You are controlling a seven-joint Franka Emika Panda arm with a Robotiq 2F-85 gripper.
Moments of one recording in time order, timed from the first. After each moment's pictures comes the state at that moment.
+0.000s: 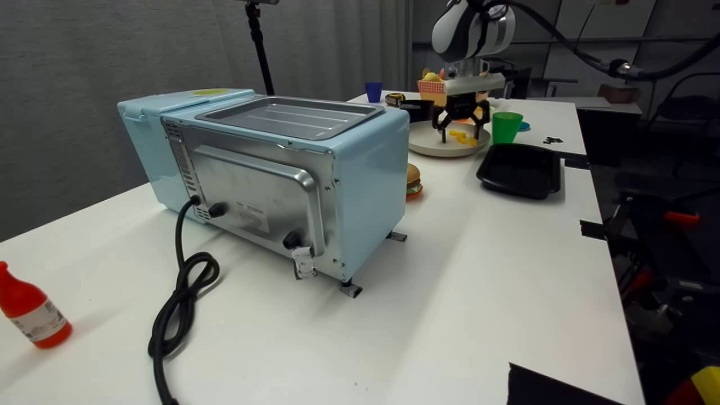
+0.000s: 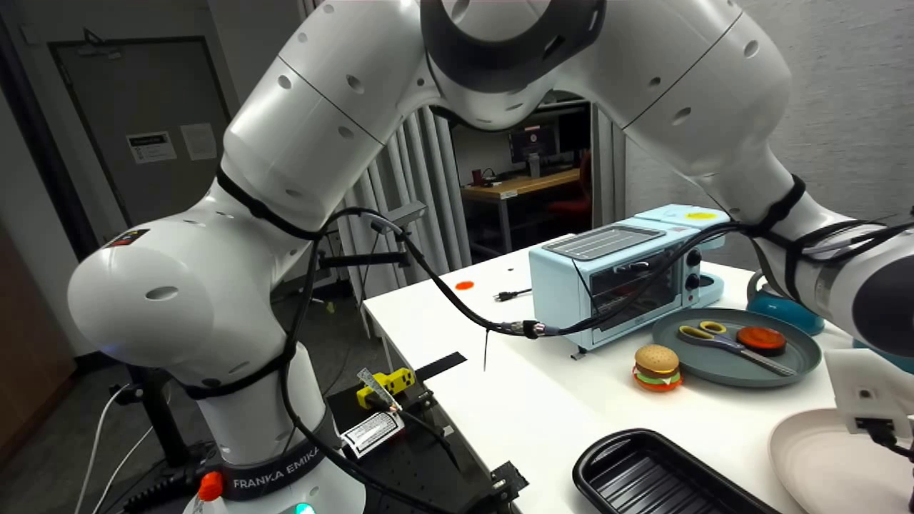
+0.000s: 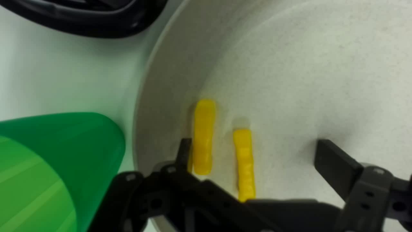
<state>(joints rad) -0.36 0.86 -0.28 -1.60 0.21 2.36 0.41</state>
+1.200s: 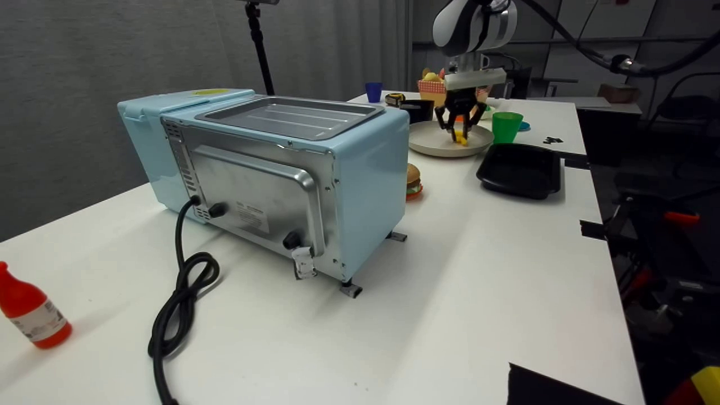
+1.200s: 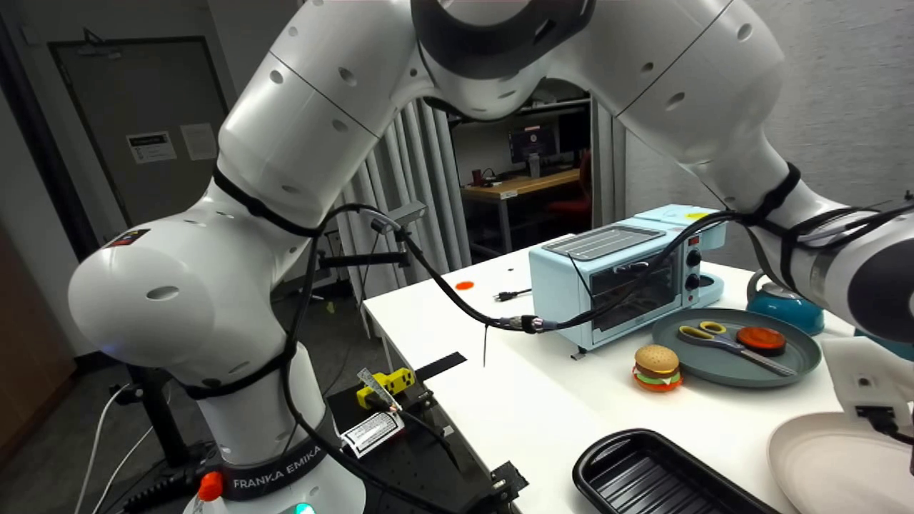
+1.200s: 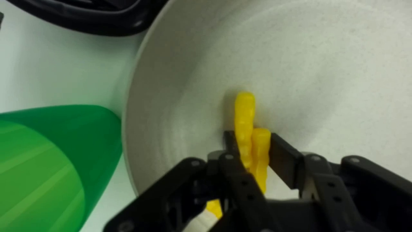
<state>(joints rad) -0.36 0.83 -0.27 -1.63 0.20 2.38 0.40</state>
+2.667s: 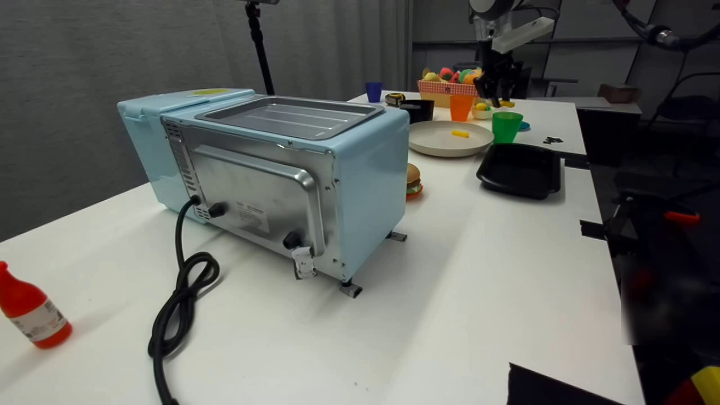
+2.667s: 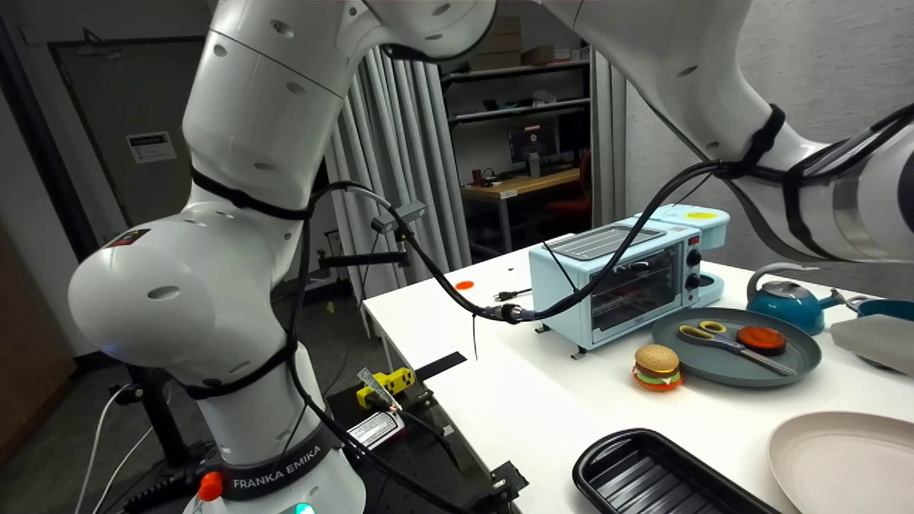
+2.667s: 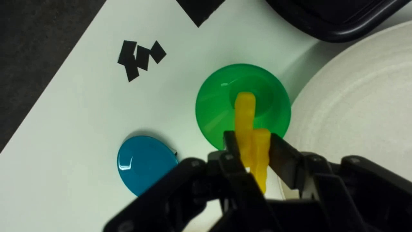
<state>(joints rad) -0.35 0.61 -0.37 -1.80 -0.12 2.30 0.18</state>
